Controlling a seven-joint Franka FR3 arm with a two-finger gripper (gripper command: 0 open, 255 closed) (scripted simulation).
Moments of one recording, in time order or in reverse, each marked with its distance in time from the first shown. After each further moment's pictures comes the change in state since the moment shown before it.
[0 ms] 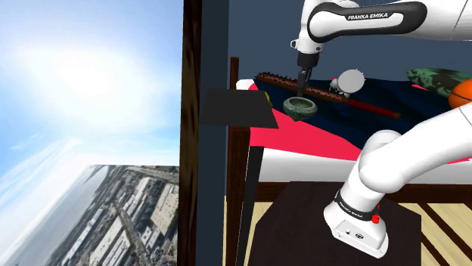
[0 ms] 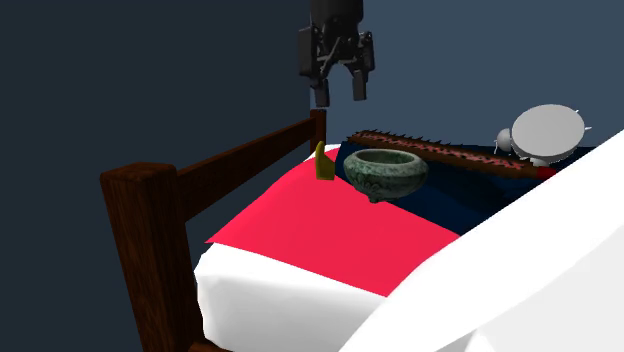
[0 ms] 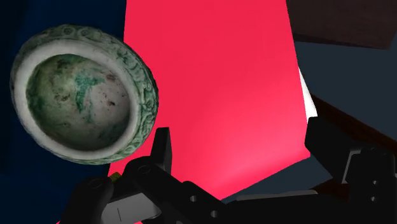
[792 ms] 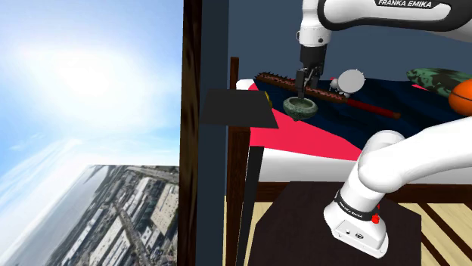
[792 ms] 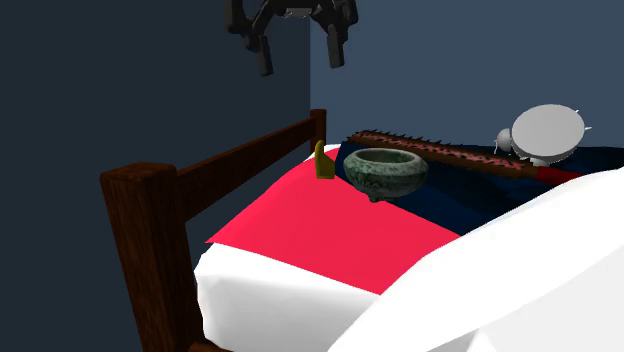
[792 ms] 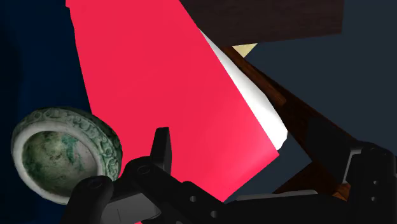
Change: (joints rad) arm -0.029 -0.152 0.260 -0.004 0.121 -0.220 0.426
